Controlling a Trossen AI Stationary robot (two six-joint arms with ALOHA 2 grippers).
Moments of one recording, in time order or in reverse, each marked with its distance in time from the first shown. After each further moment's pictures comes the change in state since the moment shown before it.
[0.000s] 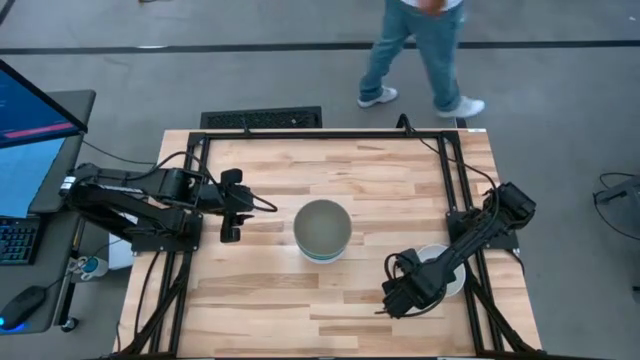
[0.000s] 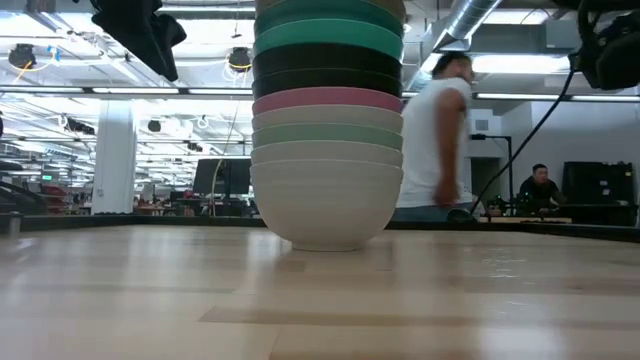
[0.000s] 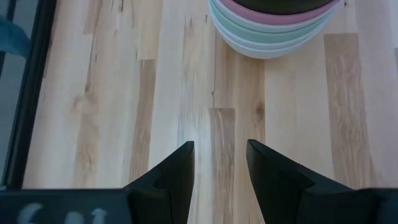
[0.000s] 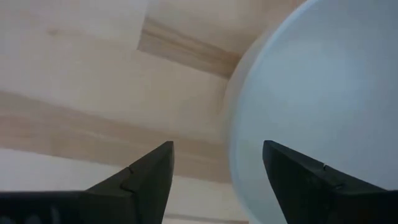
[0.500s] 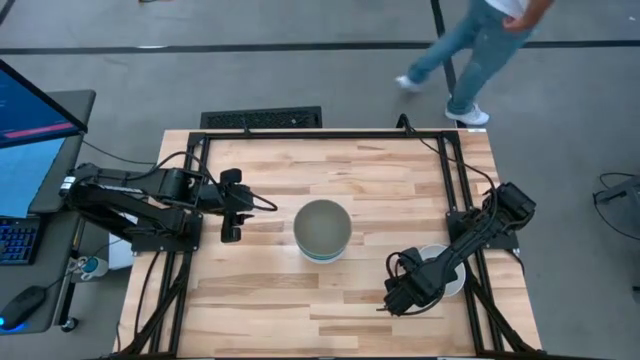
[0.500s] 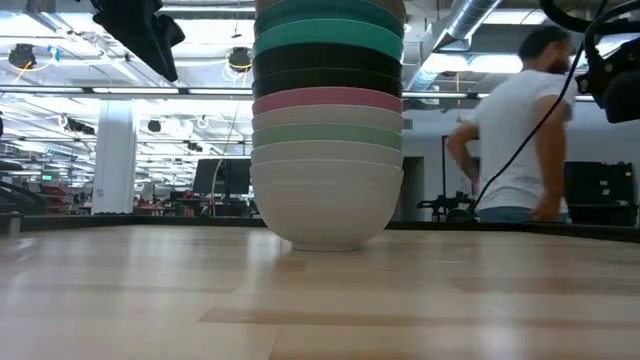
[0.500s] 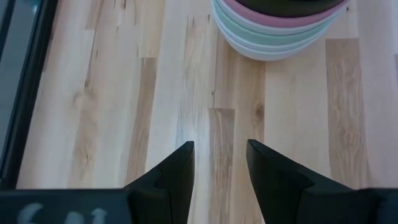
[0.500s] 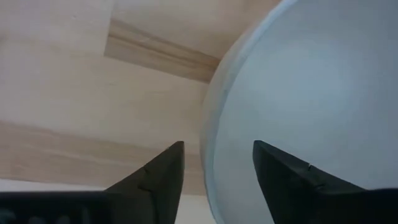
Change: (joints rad) left arm 0.000 0.000 0.000 0.000 -0.003 -0.035; right arm 0.002 0.000 -0.064 0.027 -0.020 0.025
